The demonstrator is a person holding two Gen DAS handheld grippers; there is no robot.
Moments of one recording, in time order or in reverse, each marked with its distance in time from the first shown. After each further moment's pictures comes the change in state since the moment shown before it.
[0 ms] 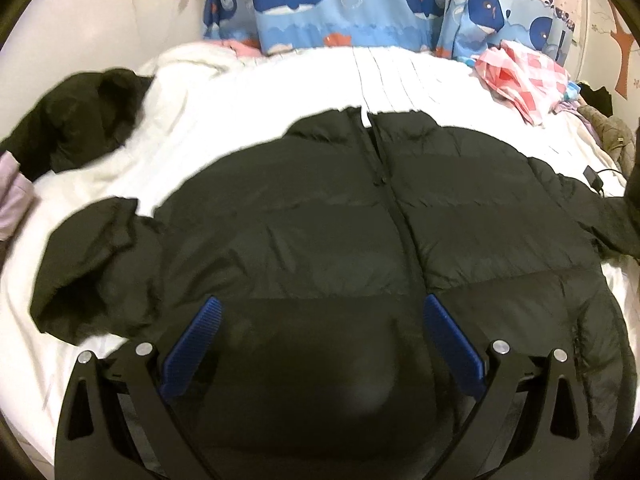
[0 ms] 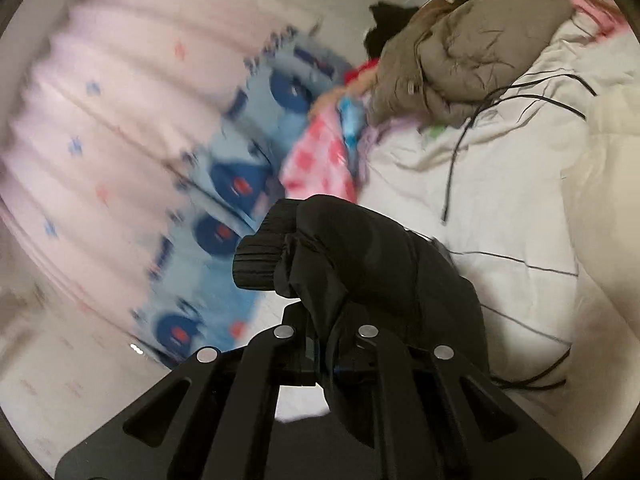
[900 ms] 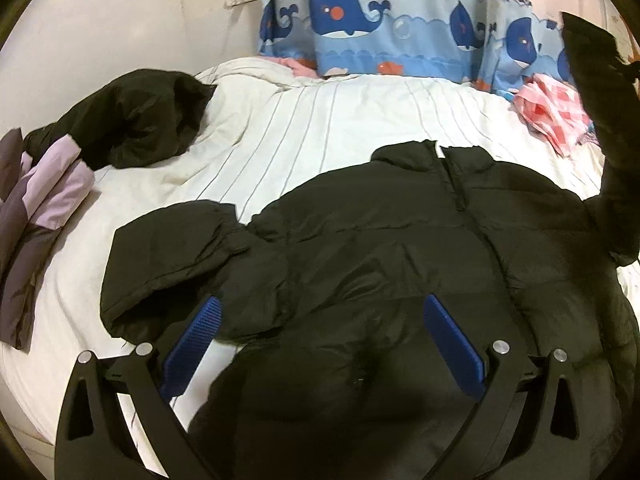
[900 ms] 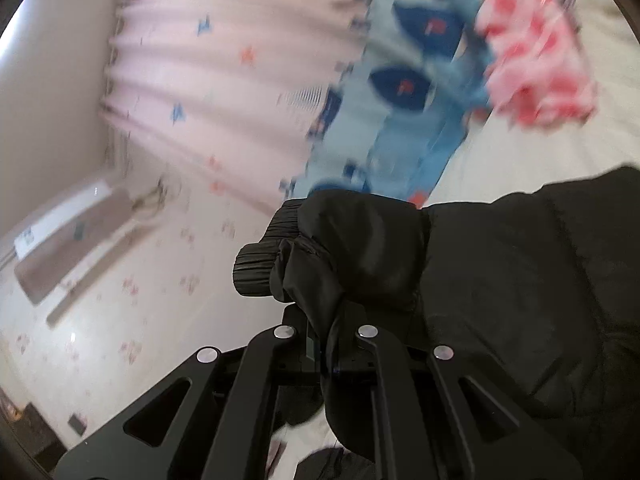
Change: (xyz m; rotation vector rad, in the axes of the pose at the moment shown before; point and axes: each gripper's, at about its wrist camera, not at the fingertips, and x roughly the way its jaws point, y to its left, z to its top) left arm -0.040 0.104 -0.011 -0.061 -0.061 0.076; right arm 0.099 0.208 -0.272 -0.129 0.503 0.476
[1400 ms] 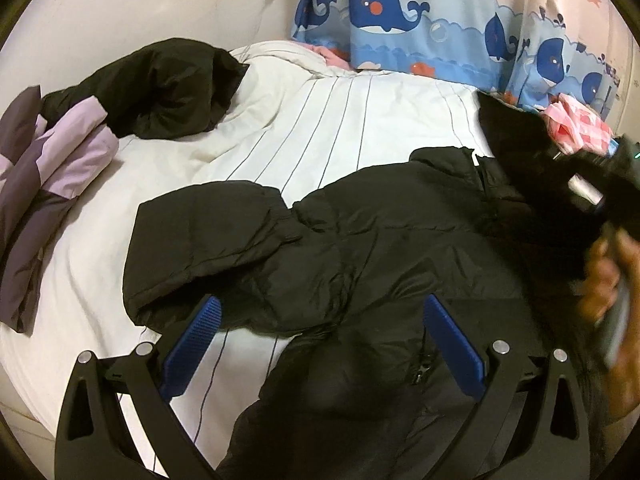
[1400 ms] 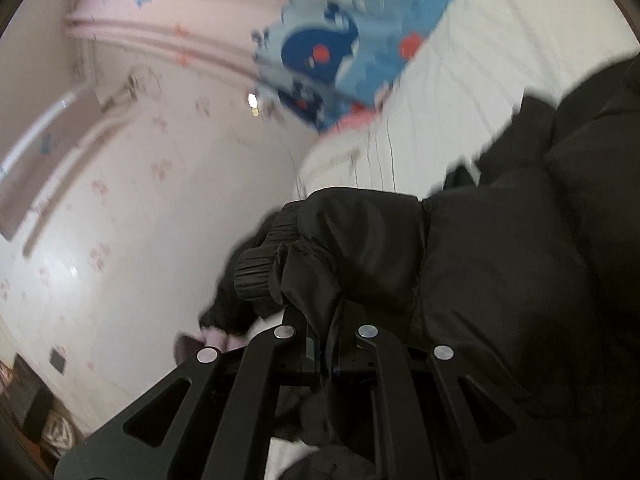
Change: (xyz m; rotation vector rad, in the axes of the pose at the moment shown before) left arm 0.006 0.055 0.000 -0.099 0.039 0.003; right arm 0.144 -0.057 -0.214 -0.001 0.381 -0.049
